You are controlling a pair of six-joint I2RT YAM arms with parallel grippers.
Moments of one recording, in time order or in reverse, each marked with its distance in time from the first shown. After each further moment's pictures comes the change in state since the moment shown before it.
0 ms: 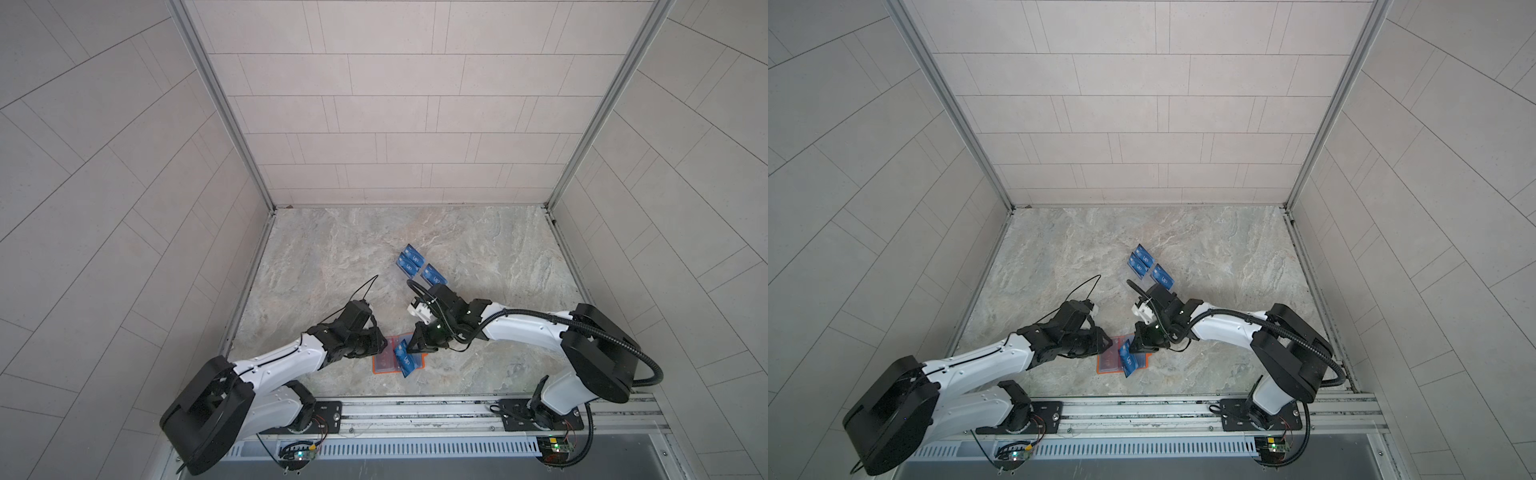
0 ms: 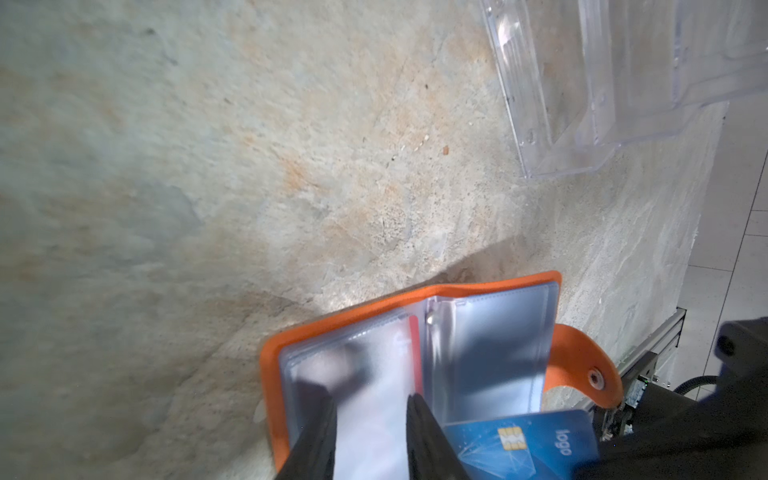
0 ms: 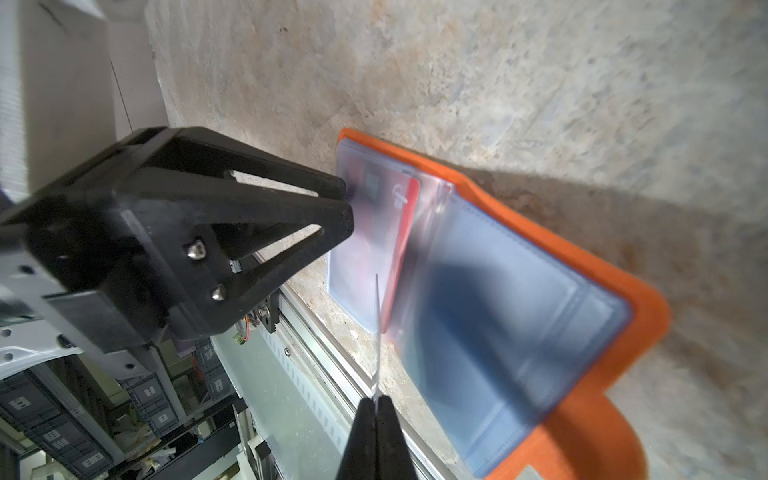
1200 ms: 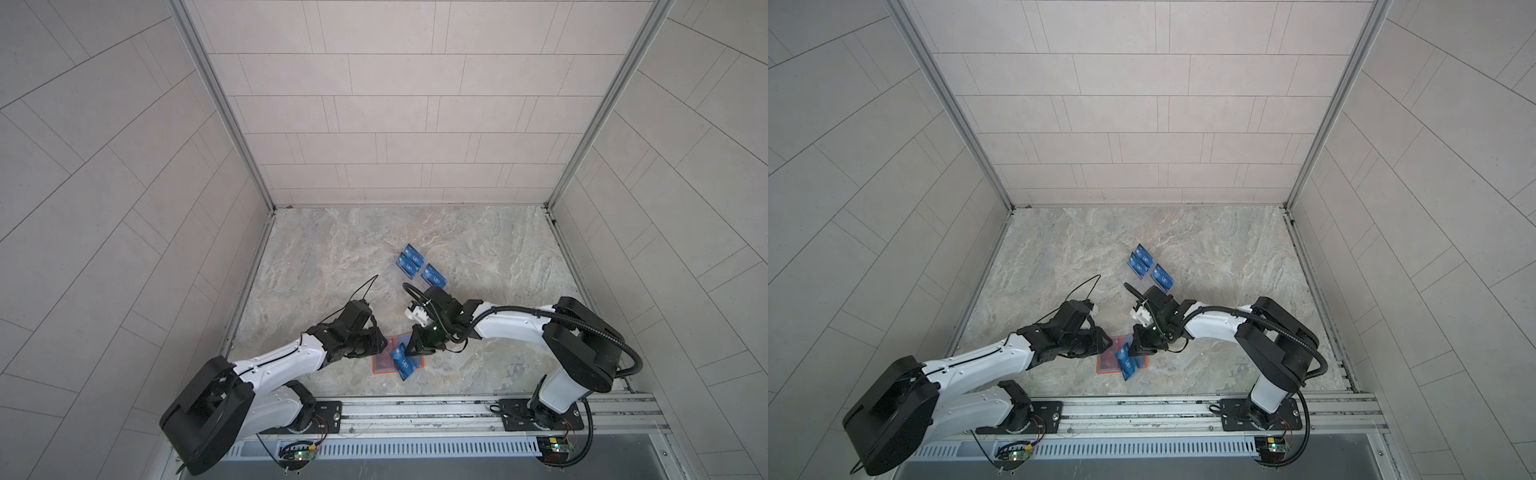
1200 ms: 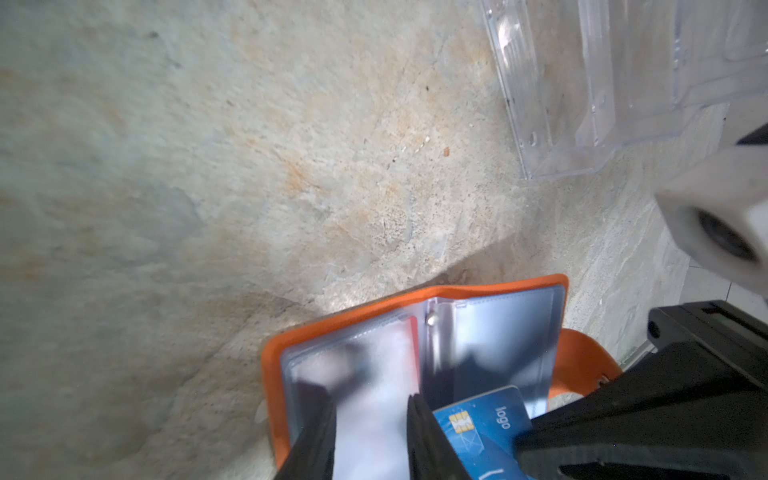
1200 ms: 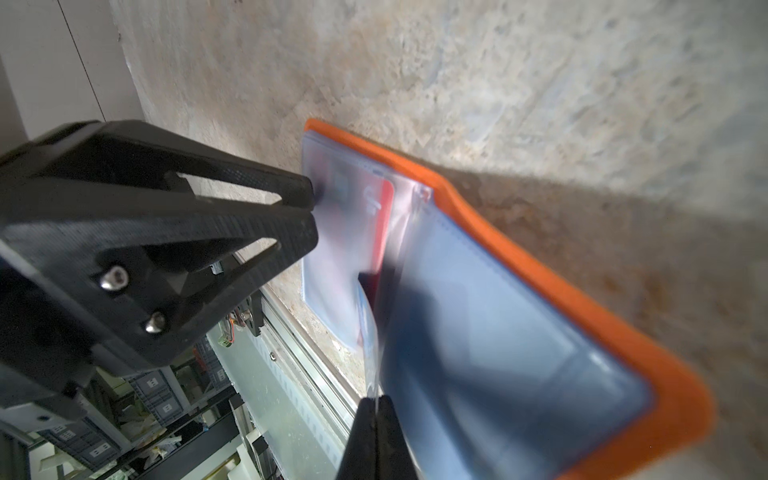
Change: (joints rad) left arm 0.000 -0.001 0.000 -0.001 -0.003 0.000; right arm 0.001 0.082 0.008 0.053 -0.021 -0.005
